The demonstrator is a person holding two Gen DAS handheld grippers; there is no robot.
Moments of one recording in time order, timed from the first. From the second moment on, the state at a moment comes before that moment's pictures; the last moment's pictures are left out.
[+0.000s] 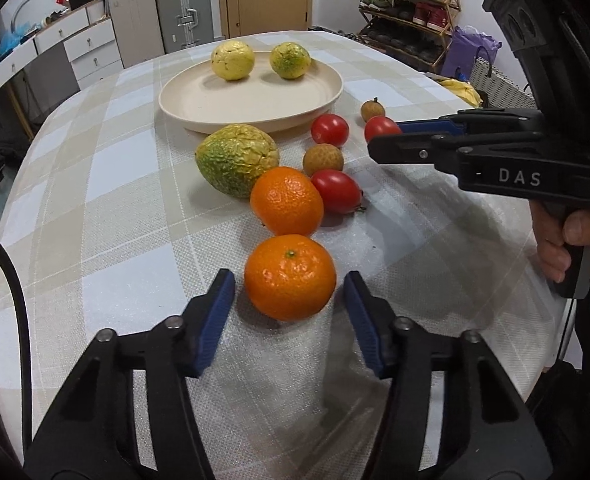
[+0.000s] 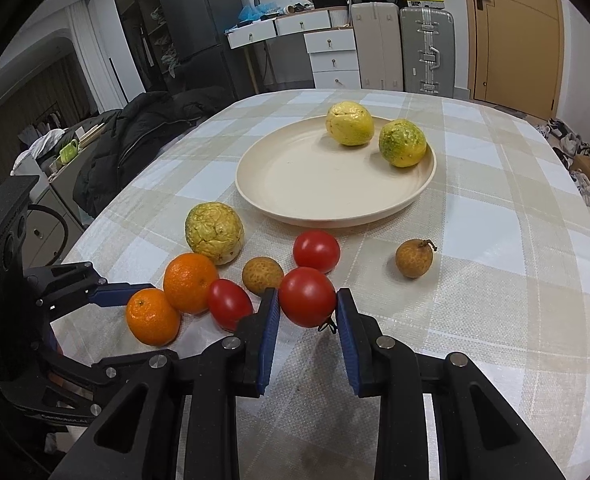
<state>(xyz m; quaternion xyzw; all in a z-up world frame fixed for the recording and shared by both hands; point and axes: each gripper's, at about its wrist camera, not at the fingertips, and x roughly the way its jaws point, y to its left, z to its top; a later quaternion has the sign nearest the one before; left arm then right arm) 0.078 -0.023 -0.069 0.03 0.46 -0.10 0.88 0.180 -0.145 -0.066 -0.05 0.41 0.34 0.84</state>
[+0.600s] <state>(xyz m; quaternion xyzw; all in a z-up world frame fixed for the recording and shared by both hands) 0.075 -0.027 -0.065 0.03 0.44 -0.11 0.89 0.178 -0.141 -0.069 -0.05 0.42 0.34 0.84</state>
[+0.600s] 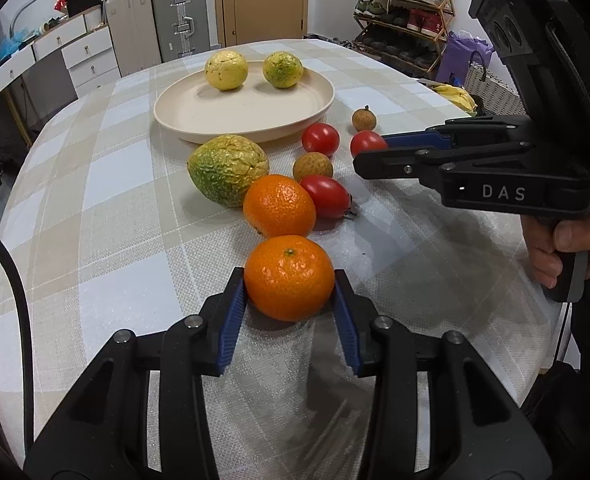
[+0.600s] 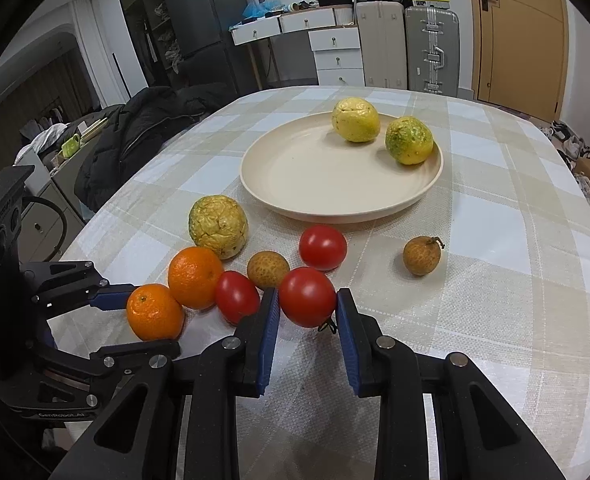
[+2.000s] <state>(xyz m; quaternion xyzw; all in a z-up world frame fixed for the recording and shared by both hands) 0.080 -0.015 -0.024 -0.02 0.36 -0.08 0.93 0.173 -0.161 -0.029 0.00 0.38 0.37 0.85</state>
